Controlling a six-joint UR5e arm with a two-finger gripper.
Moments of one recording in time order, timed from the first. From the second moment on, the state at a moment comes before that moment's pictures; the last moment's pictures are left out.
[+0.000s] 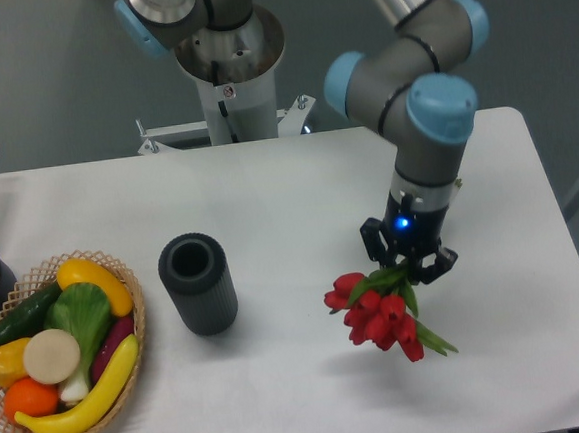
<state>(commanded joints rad) 2.67 -1.84 -1.66 -0.88 1.16 1.18</state>
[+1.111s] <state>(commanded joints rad) 2.72 -1.74 -1.63 -0.87 0.67 1.00</state>
